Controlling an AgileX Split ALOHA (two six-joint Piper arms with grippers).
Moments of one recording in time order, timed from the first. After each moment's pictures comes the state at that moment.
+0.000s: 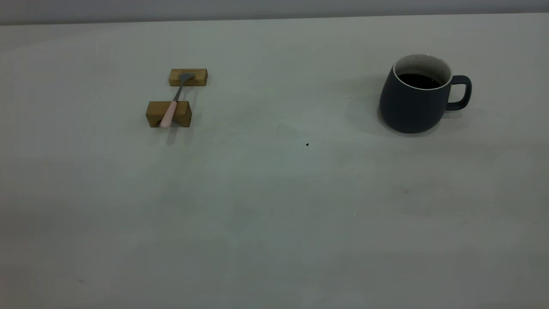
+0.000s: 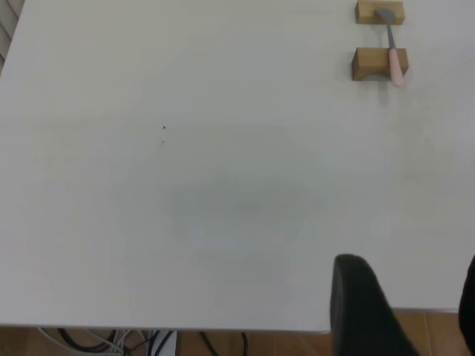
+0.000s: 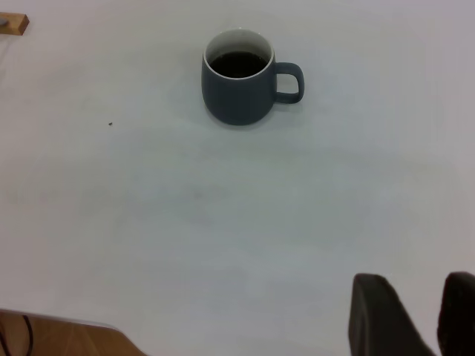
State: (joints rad) left arm 0.05 -0.02 -0.49 -0.01 1.13 0.01; right arm 0.01 0.02 -0.49 0.10 1.16 -0.14
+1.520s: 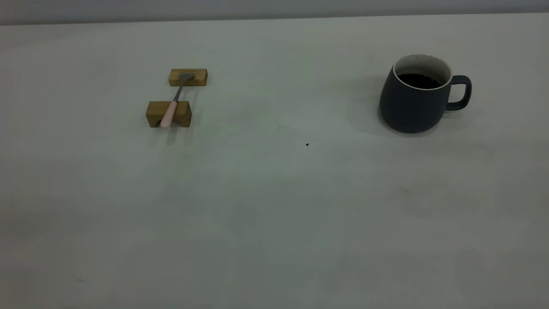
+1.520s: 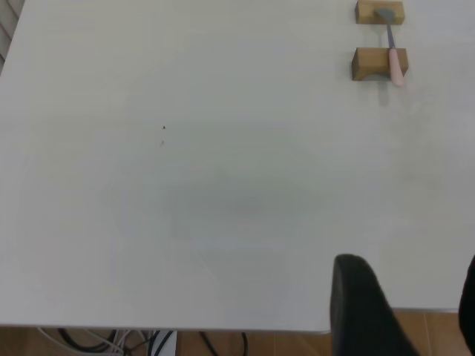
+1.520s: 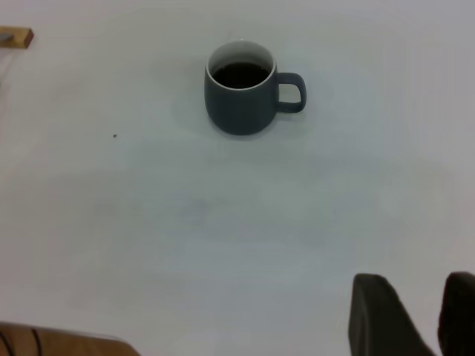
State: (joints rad) left arm 0.05 -0.02 -0.49 -0.01 1.13 0.01; right arm 0.01 0.02 -0.49 0.11 1.14 -0.11
